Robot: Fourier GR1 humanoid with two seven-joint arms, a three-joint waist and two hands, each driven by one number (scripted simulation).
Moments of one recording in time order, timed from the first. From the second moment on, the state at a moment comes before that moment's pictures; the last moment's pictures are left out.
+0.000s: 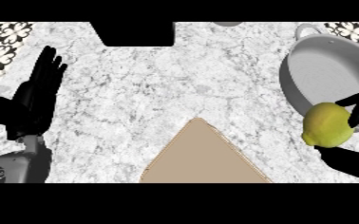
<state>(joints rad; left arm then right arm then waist) -0.18 0.20 0.12 -1.68 0.06 0.12 0.26 -0.01 -0.20 -0.18 -2.20 0.64 0.15 0.30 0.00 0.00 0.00</state>
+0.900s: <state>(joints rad) -0.25 0.20 0.13 -1.63 0.06 0.11 0.26 -0.31 -0.42 -0.37 -1.45 0.80 -0.13 0.00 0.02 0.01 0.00</state>
